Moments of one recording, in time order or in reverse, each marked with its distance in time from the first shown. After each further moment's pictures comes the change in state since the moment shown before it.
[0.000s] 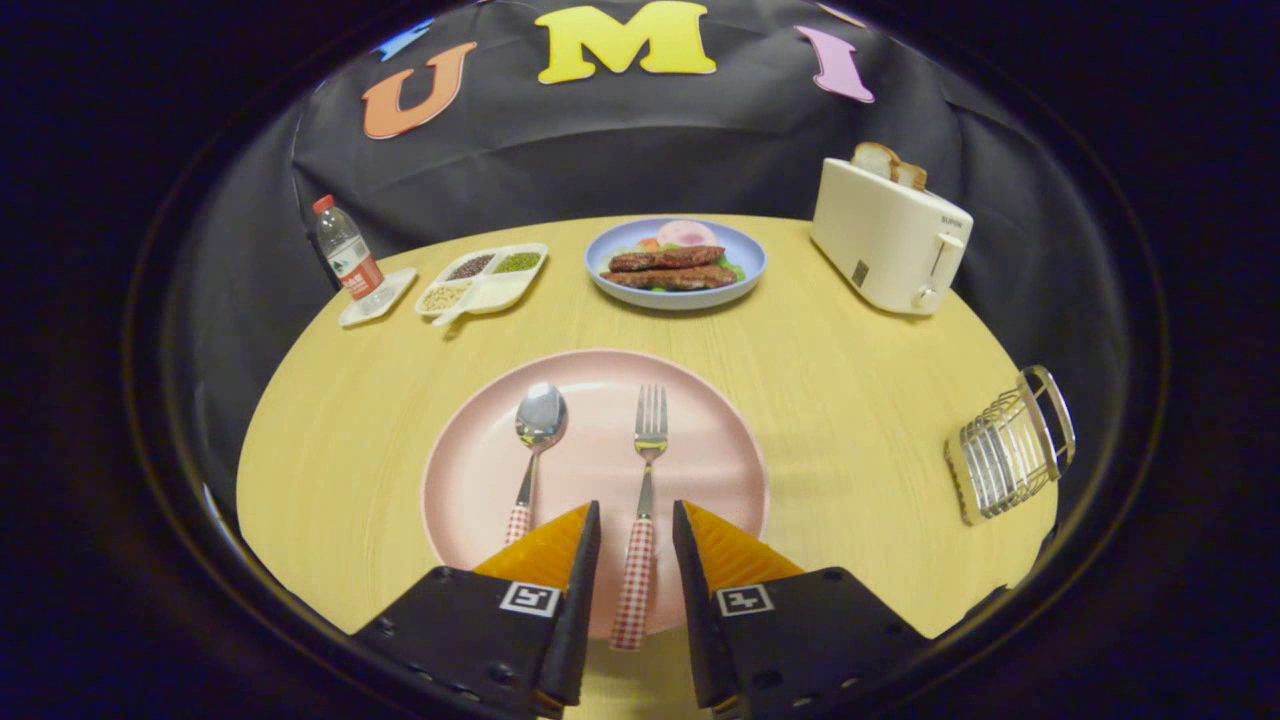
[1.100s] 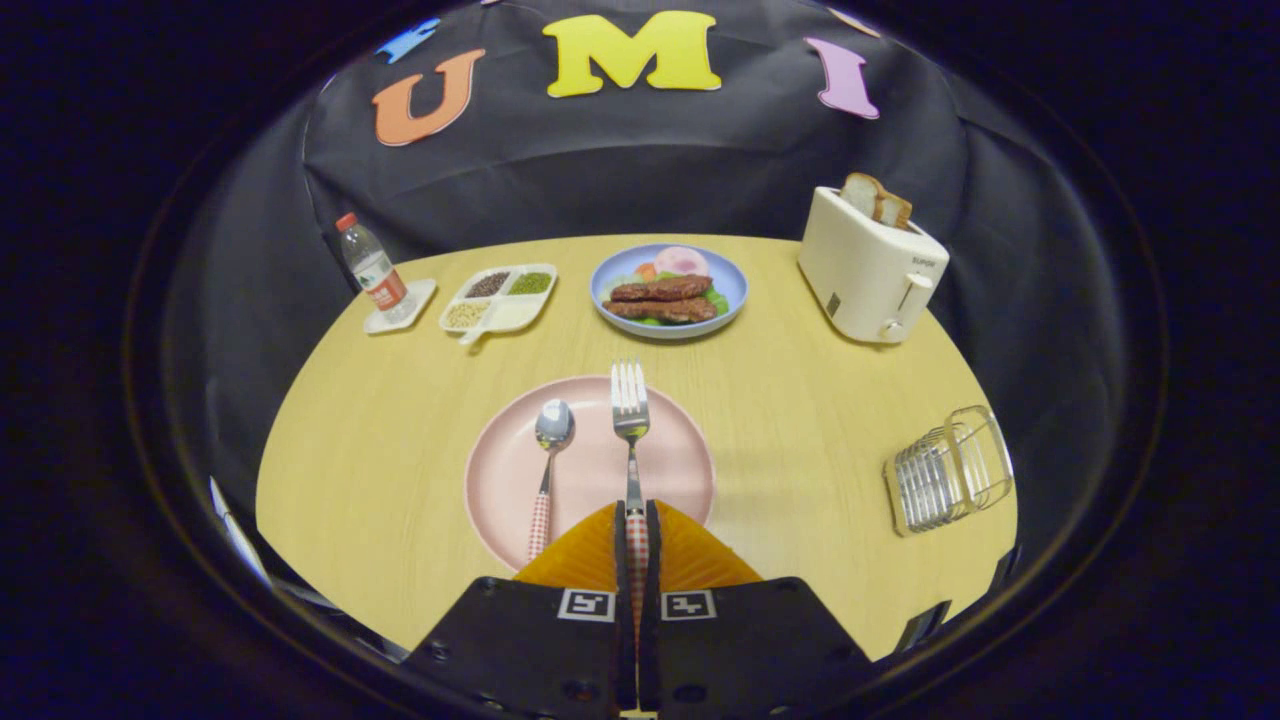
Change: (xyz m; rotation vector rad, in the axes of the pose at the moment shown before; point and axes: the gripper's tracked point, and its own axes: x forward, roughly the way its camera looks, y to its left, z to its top) arm -0.093 -0.016 0.027 -0.055 -0.017 0.037
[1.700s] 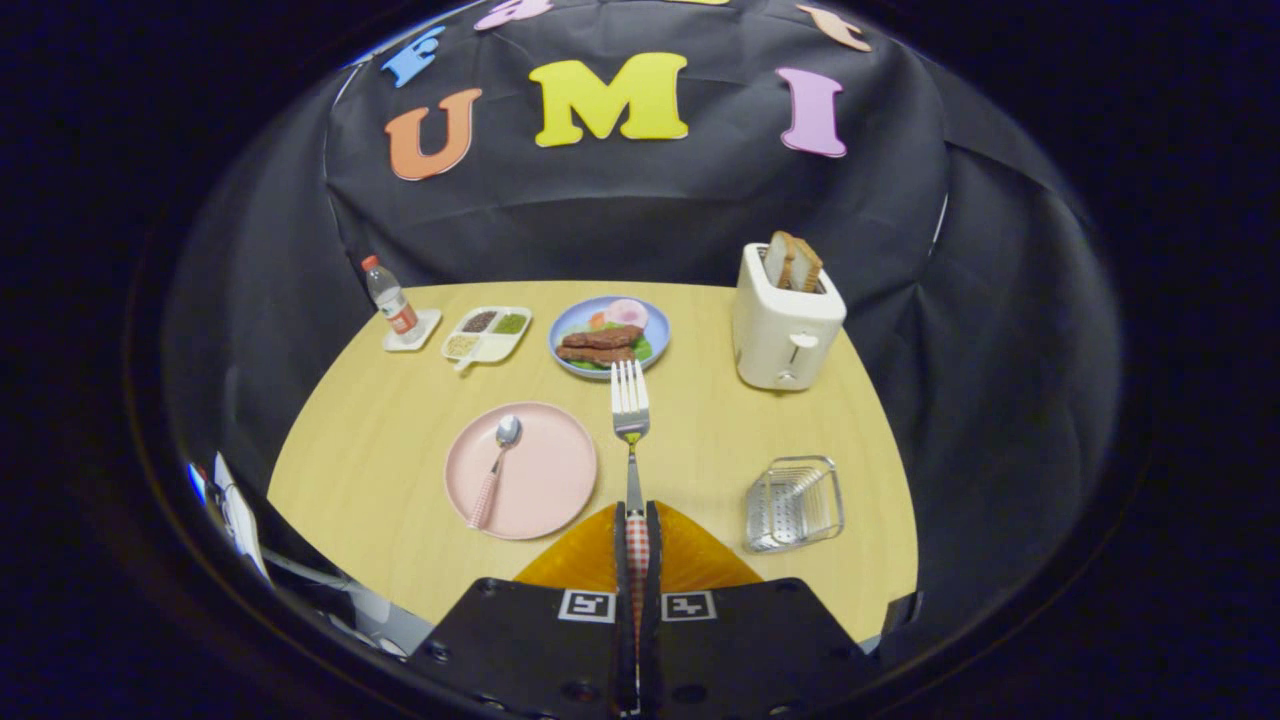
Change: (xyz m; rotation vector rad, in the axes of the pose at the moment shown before) arm -0.109 -0.130 0.027 -0.052 -0.034 -0.018
